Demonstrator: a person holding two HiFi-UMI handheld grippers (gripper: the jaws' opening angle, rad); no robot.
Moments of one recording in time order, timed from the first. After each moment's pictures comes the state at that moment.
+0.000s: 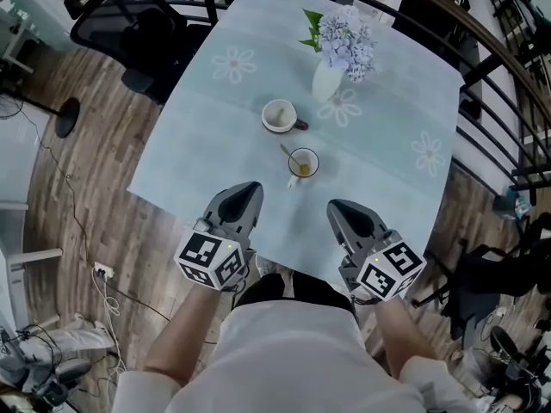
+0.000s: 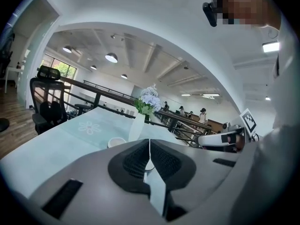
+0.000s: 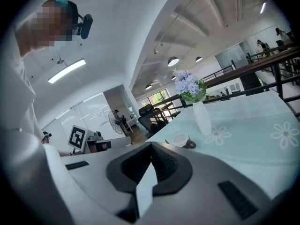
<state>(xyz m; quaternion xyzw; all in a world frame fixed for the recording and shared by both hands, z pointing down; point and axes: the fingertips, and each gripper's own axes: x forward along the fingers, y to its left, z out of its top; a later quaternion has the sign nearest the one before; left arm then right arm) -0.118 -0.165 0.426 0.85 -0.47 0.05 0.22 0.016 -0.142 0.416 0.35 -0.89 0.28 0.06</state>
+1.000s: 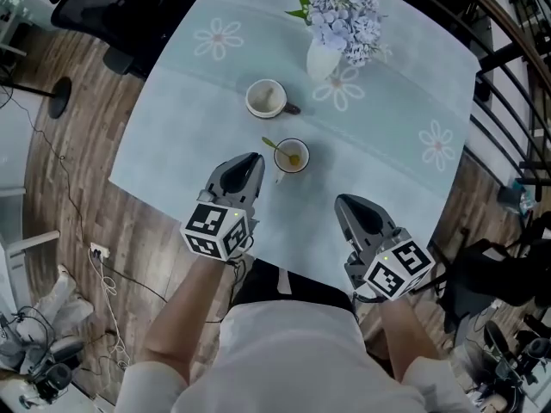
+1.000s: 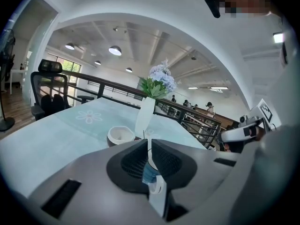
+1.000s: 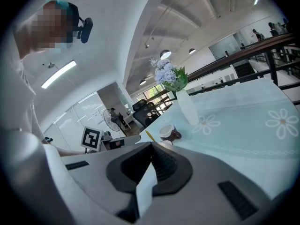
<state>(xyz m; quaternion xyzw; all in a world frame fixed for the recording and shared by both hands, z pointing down) -0.088 -0.231 0.511 0.83 -0.49 0.10 0.24 0.063 -0.172 0.475 0.35 -0.88 0.33 0.08</state>
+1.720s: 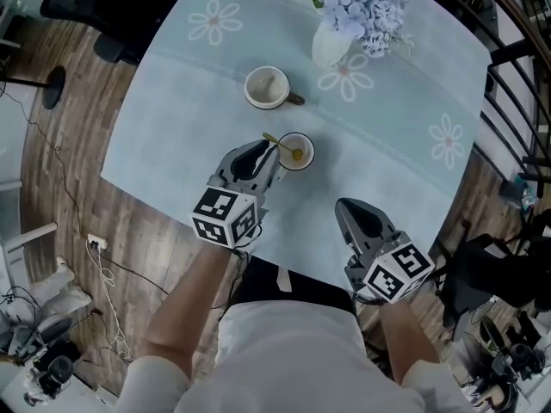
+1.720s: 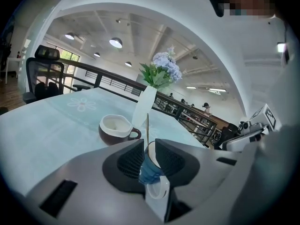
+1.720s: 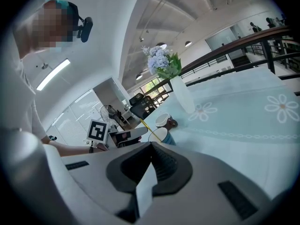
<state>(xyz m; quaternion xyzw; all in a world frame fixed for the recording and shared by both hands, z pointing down) -0.070 -0.252 0.554 0.84 -0.46 0.09 0.28 0.060 -0.167 0.518 0.34 -0.86 0.36 0.11</state>
